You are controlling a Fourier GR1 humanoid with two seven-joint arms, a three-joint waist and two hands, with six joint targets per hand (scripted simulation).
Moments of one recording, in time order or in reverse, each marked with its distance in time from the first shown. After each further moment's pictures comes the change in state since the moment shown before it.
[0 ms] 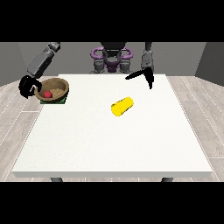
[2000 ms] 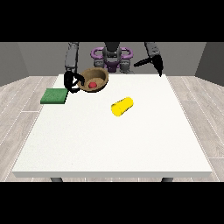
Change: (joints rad) left arm 0.022 0.048 0.139 0.449 0.117 -0.143 -0.057; right arm 0.111 0.603 0.301 -0.241 0.170 -0.435 0.198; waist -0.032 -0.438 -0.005
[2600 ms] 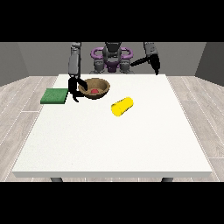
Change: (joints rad) left arm -0.066 -0.060 -0.092 -0.098 -0.057 0.014 0.066; right arm 0.074 0.013 -0.082 0.039 -0.066 0.107 -0.319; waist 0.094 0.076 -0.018
